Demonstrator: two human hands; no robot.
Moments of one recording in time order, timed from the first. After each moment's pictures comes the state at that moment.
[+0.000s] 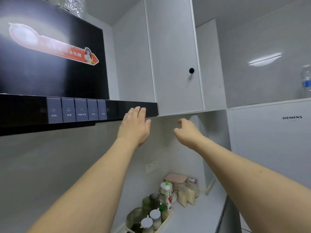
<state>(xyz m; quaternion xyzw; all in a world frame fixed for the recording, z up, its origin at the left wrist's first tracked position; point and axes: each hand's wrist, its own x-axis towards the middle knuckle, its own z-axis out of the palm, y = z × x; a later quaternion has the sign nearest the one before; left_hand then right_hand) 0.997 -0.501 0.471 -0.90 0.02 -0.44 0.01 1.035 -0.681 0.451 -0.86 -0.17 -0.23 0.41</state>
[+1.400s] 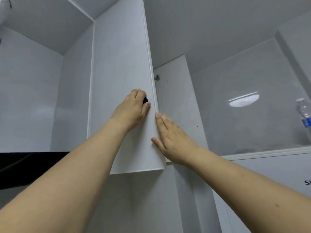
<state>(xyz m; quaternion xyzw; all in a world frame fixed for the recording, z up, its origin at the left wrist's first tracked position) 1.323 -0.694 0.664 -0.78 0.18 -0.60 -0.01 1.348 -0.849 0.568 -0.79 -0.31 -0.53 0.04</state>
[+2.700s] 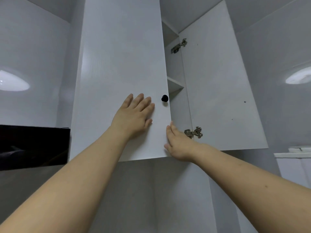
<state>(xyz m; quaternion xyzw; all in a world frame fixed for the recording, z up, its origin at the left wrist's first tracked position) 1.523 -0.604 0.617 -0.80 -0.01 -0.51 0.33 1.601 -0.769 0.556 -0.88 -0.34 -0.30 0.10</state>
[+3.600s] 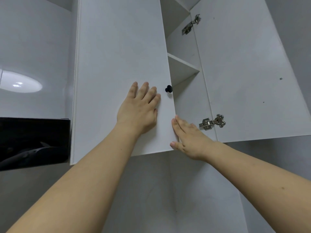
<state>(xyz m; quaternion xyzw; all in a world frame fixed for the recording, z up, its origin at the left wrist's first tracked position) 1.554 -0.574 0.610 -0.76 -0.08 -0.51 0.40 1.673 -0.723 0.536 -0.85 -0.38 -0.37 0.05</state>
